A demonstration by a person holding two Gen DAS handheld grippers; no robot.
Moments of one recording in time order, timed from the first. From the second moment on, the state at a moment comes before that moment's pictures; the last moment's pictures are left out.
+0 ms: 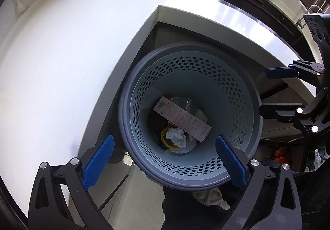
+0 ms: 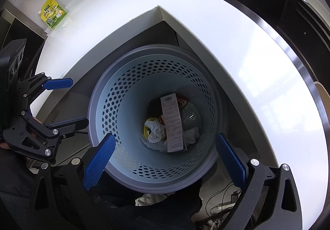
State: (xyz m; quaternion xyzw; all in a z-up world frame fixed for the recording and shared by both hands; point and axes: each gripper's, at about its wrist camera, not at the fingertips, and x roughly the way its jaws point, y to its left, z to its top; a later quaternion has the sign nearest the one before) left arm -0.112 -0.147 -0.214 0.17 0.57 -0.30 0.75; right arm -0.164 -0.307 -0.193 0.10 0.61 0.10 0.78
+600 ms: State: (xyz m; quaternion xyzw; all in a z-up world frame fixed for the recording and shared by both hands) left arm -0.121 -0.152 -0.208 0.17 0.56 -0.30 0.75; right arm -0.169 -0.307 -0.190 0.09 0.60 0.10 0.79
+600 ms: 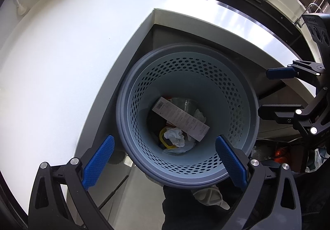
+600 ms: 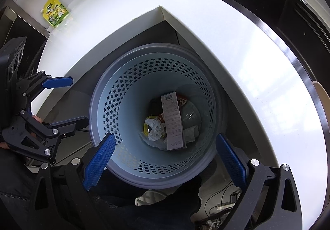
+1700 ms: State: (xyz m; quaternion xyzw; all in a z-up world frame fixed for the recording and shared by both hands) left arm -0.123 -0.150 -0.199 0.17 0.56 -0.29 0.76; right arm -0.169 -0.310 -0.187 0.09 0.60 0.11 0.79
